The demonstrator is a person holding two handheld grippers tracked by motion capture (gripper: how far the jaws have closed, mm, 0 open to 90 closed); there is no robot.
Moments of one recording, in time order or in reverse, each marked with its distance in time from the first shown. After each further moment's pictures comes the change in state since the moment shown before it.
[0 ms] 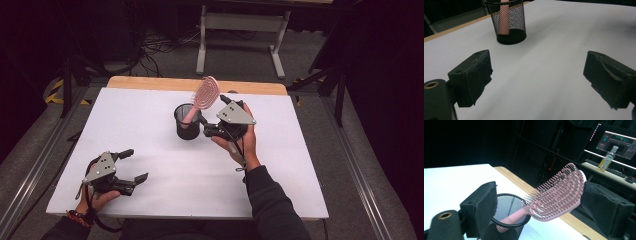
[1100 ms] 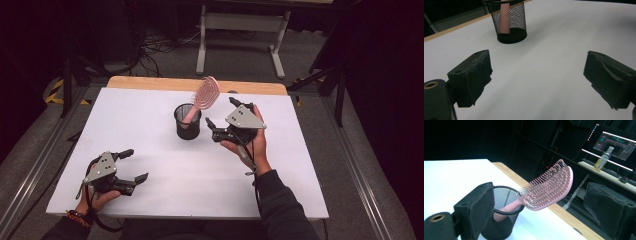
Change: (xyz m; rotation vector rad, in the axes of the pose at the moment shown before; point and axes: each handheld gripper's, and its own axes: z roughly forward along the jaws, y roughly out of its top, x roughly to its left) left arm 0.000 0.000 0.001 0.007 0.006 0.006; right arm -0.008 0.001 -0.026 0.022 -0.008 -0.042
